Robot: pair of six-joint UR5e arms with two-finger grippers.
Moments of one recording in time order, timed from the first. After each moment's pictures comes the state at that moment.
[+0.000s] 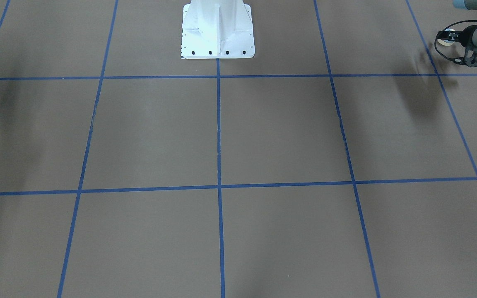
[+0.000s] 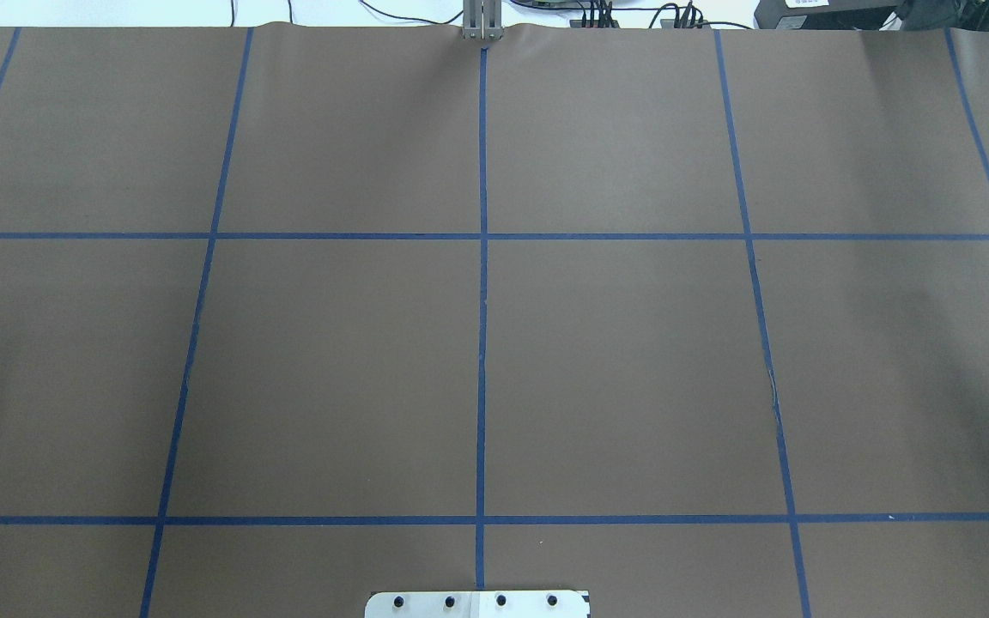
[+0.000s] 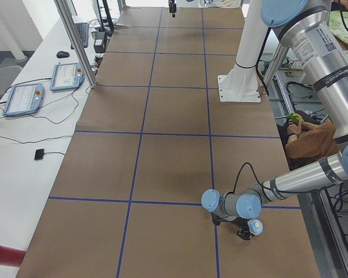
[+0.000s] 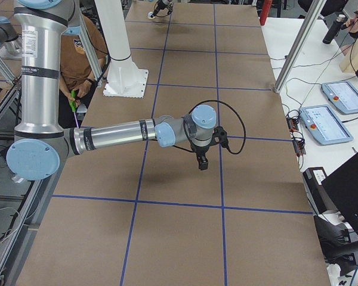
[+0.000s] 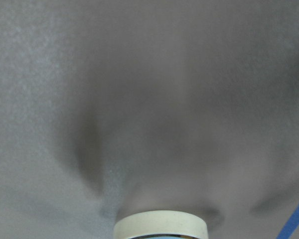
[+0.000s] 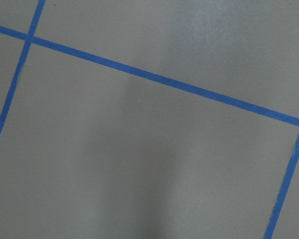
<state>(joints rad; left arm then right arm) -0.80 -1.03 -1.49 -1.90 -2.51 -0.14 1.31 -1.65 1.83 -1.44 2.38 0.09</state>
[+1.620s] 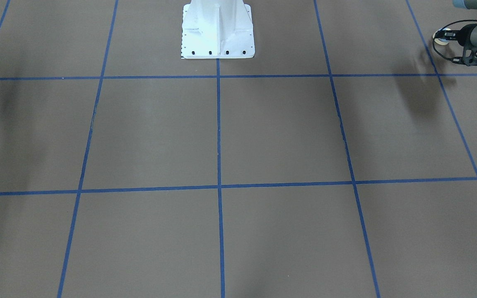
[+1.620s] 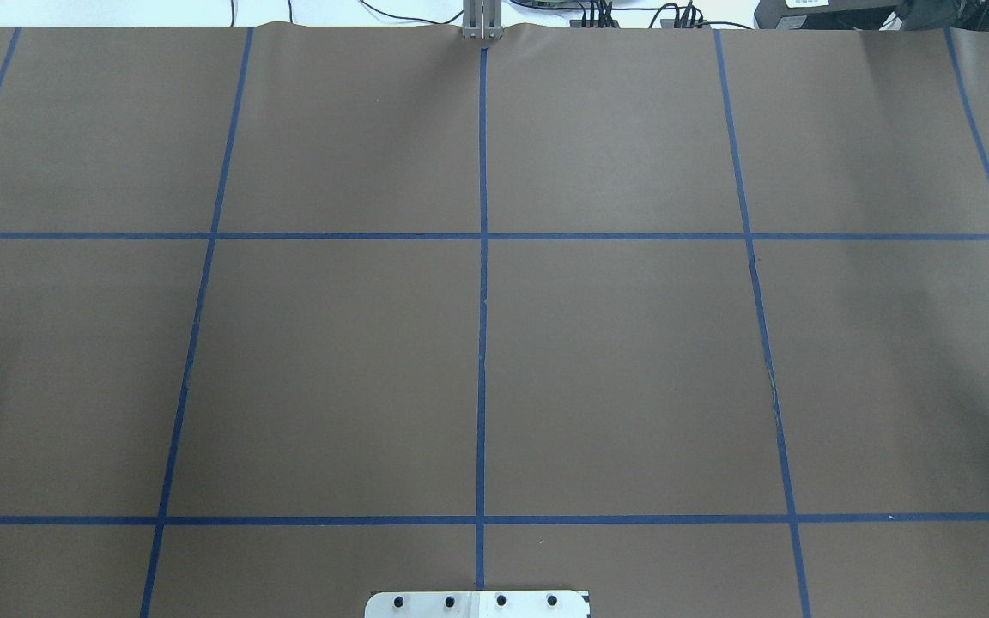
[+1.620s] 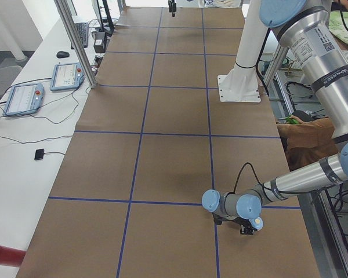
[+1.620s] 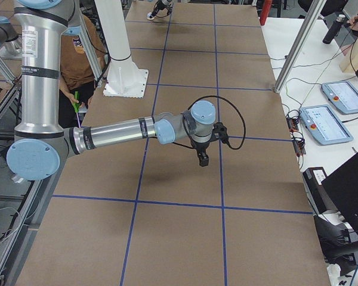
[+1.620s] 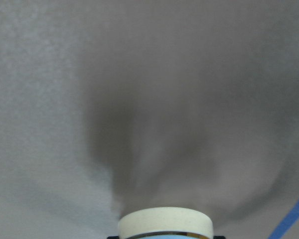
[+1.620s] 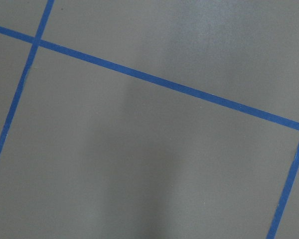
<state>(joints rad) -0.78 -1.02 -1.51 -1.93 -2.58 -0.19 1.31 -1.65 1.86 -1.44 2.38 0.09</state>
